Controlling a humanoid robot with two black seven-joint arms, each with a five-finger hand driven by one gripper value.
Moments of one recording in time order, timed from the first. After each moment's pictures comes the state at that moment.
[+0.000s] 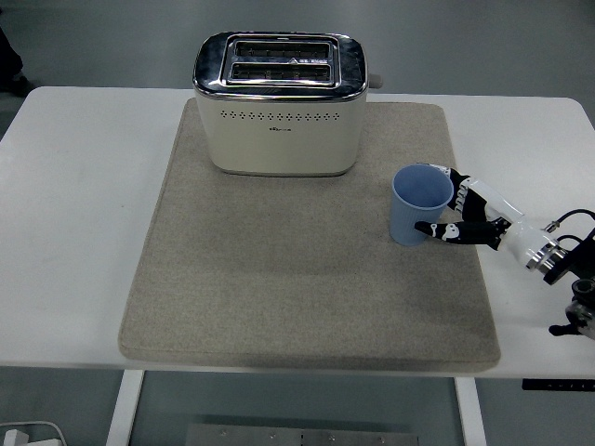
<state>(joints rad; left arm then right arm) -0.05 0.00 -0.04 -0.11 -0.04 -0.13 -0.01 0.62 -0.50 0.46 0.95 -0.75 0.18 0.61</state>
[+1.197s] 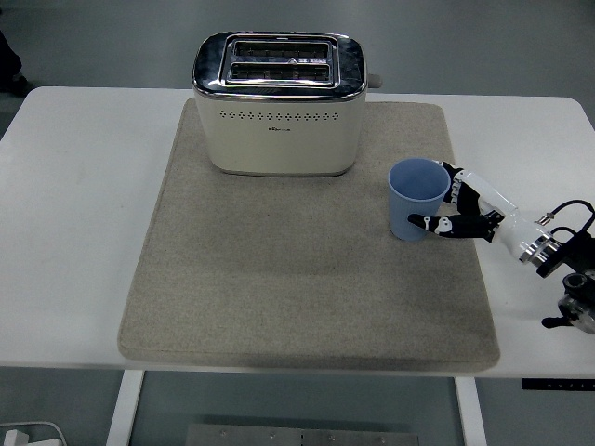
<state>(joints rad) -0.05 0.00 -0.04 -0.11 -0.04 -0.13 -0.01 0.64 -0.48 0.47 0.96 -0.79 0.14 0.61</state>
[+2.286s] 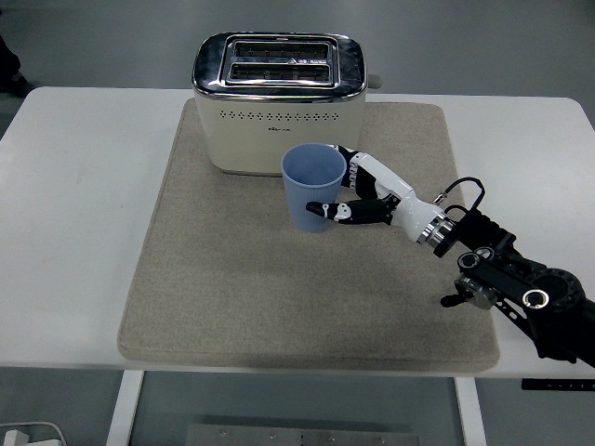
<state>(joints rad) -0.05 0.00 -0.04 -0.11 -0.04 -0.13 -0.01 0.78 -0.15 0.39 0.85 -0.81 0.10 0.61</state>
